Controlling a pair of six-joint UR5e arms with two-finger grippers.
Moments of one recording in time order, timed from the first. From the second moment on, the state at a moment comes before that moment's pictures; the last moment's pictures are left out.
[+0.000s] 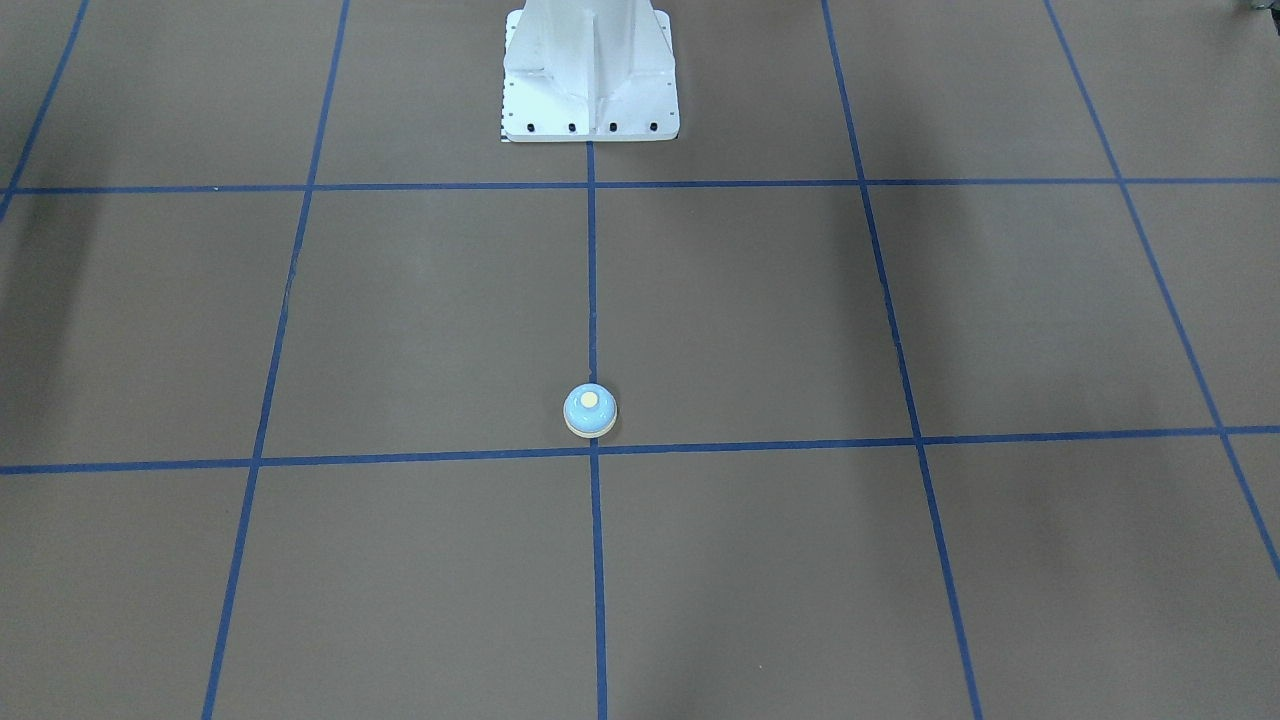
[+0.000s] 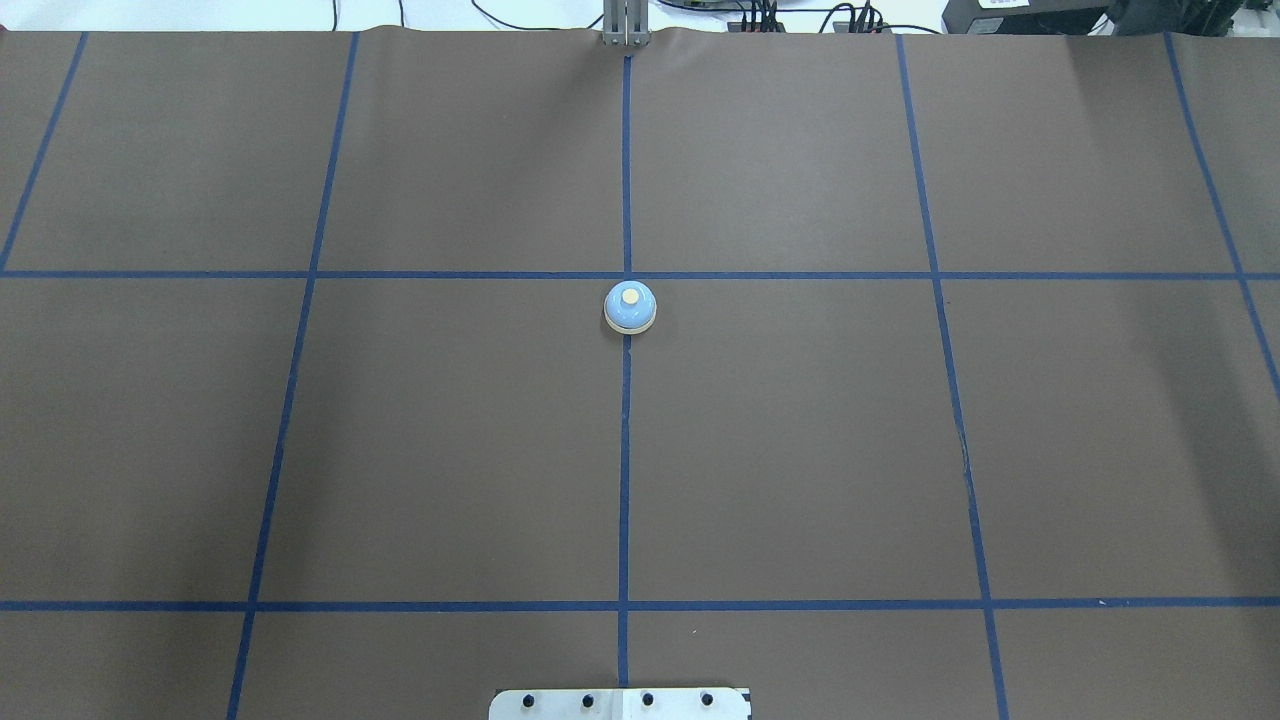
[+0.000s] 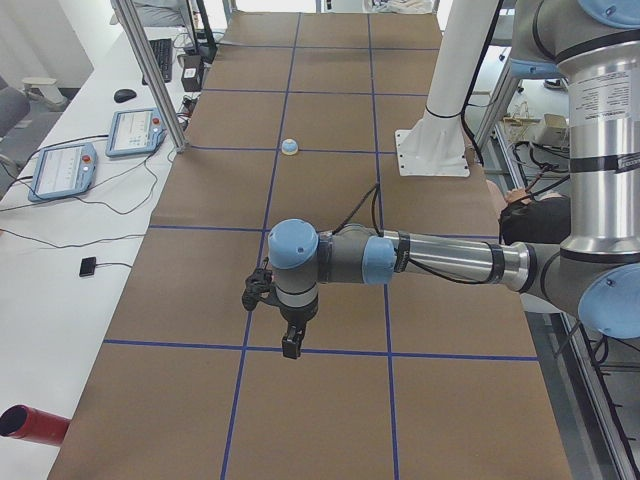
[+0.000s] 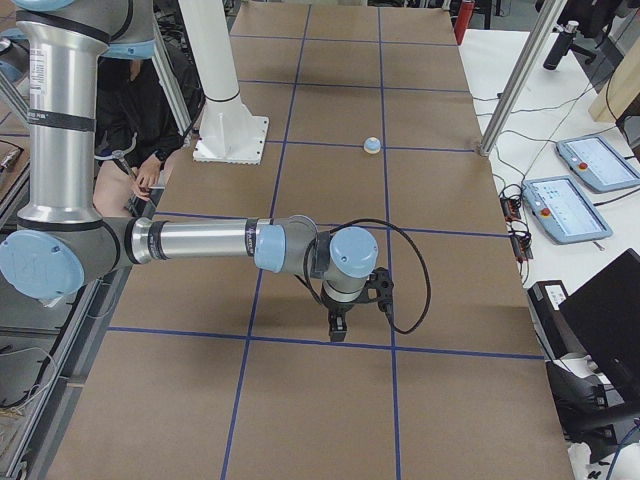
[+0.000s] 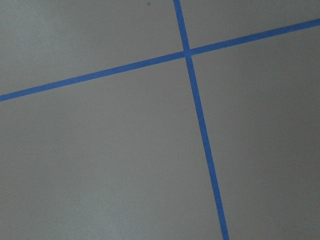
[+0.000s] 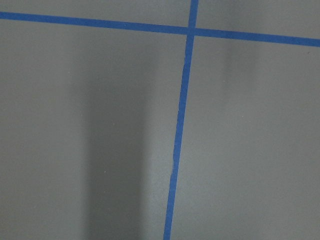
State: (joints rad) left arm -1.58 -1.43 -1.80 -1.48 -2.26 0.21; right arm 1.57 -1.67 1.75 -1.76 2.40 -0.19
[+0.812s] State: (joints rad) left arm -1.58 -1.42 -1.80 -1.48 -2.26 0.21; right arm 1.59 -1.67 1.76 -1.75 2.40 -0.19
